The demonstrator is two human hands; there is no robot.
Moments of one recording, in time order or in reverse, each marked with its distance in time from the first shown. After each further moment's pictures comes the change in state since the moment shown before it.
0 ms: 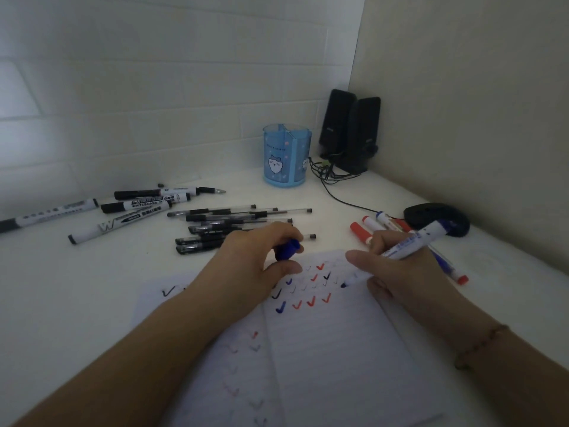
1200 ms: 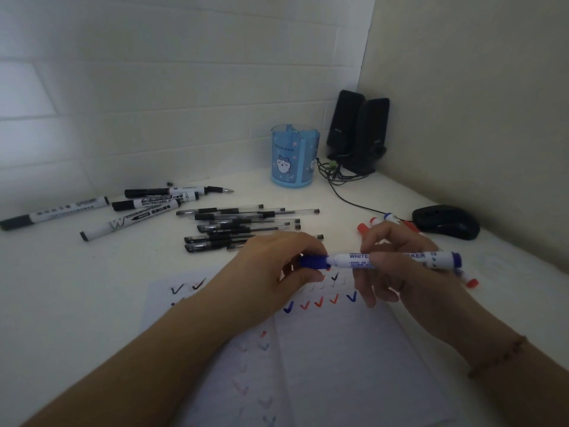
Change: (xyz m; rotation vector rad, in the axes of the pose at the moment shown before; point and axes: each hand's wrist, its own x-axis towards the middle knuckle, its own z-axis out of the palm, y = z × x) left_hand -0.003 0.002 0.003 0.010 0.023 0.205; right_hand -0.007 -0.008 0.000 0.322 -0.304 -0.162
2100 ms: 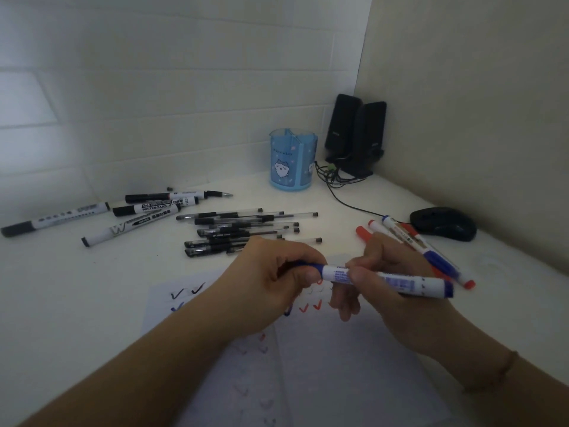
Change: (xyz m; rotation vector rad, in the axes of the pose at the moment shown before) left_hand -0.002 0.008 -0.005 -0.388 -0.055 -0.091; right_hand -0.007 0.001 0.023 -0.250 0.033 -0.212
